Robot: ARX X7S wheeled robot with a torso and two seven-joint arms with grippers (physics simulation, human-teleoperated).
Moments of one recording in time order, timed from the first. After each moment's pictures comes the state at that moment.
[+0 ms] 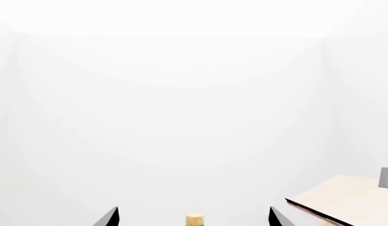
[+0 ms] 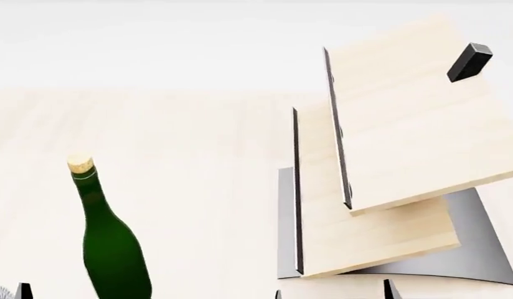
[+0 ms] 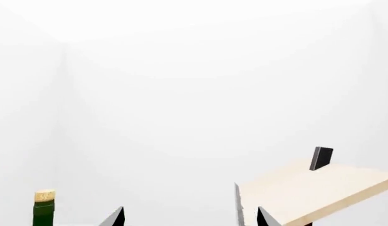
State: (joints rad) left arm 0.38 -0.32 0.24 0.80 -0.01 0.17 -0.35; right arm -0.30 0.32 -0.27 -0.62 0.13 -0.28 0.24
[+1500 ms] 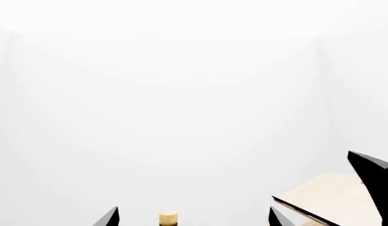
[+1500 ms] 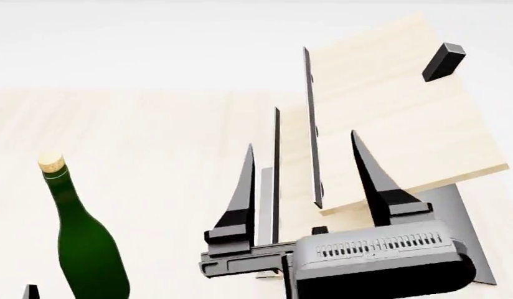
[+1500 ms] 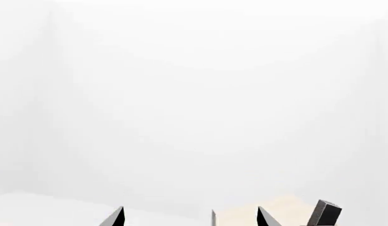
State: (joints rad) left arm 0.36 -0.35 0.27 0.79 0.00 0.17 -0.38; right arm 0.29 0.21 -0.30 -0.73 0.10 0.52 0.25
